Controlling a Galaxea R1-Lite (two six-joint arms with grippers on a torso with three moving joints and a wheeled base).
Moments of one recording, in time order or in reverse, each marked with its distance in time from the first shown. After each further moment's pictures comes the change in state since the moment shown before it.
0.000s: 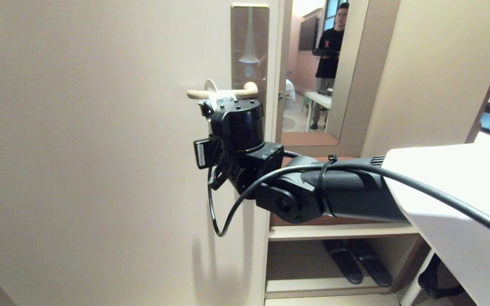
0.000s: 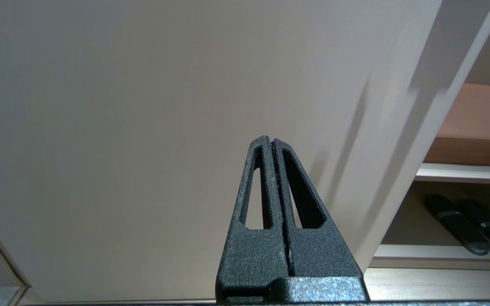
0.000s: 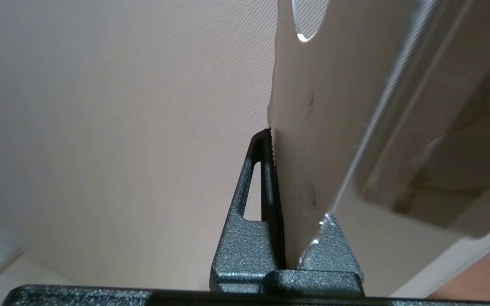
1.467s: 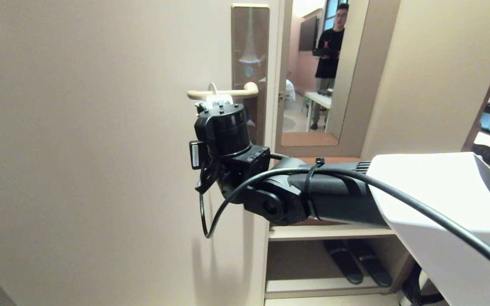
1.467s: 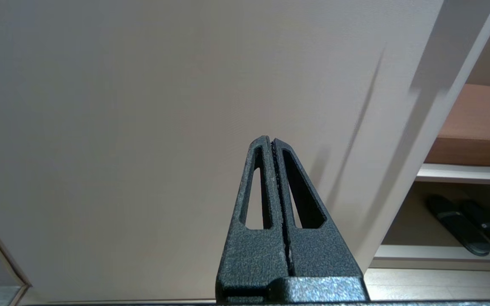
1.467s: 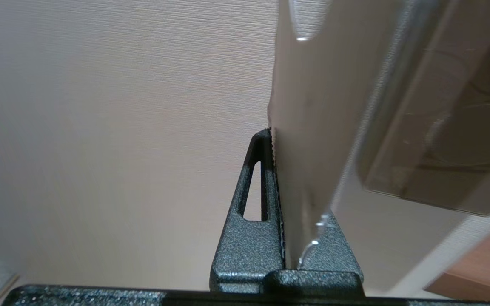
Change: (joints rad) left arm 0.001 0.000 0.000 0.000 0.000 0.000; right arm 0.023 0.052 -0.101 0.090 -0.111 0.081
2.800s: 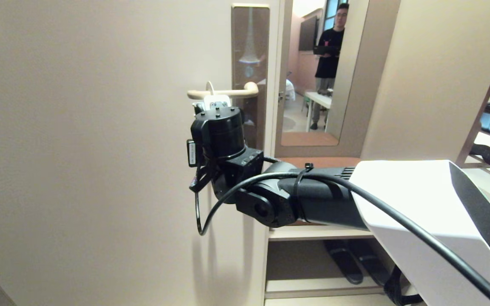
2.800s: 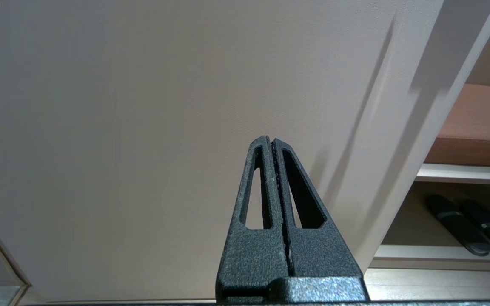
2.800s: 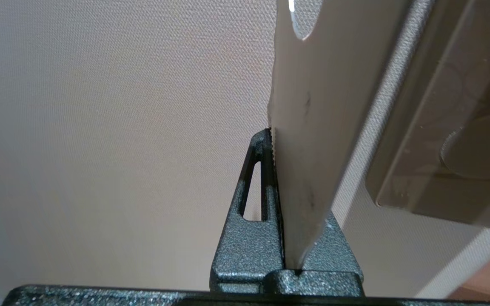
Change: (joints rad) left arm 0.000 0.000 0.000 0.000 0.000 0.000; right arm 0.003 0.049 -0.050 -0.066 -0.033 -0.015
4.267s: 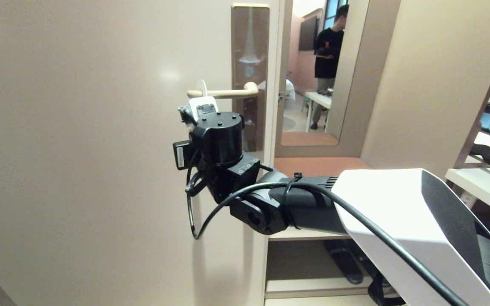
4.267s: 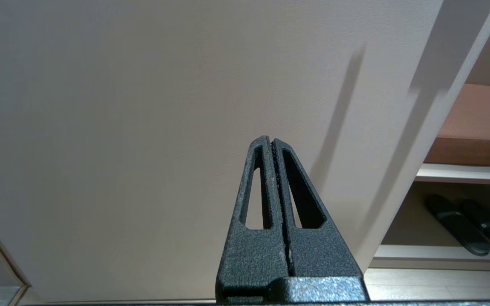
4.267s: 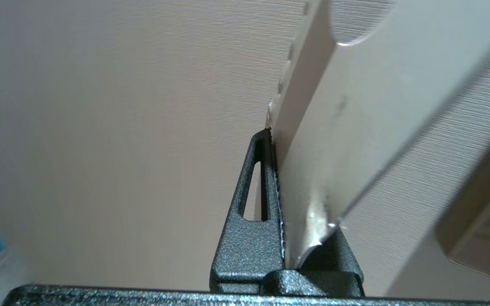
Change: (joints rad) left arm 0.000 0.000 0.000 0.000 0.000 0.000; right arm 0.005 0.042 -0.001 -0.162 0.174 -0.115
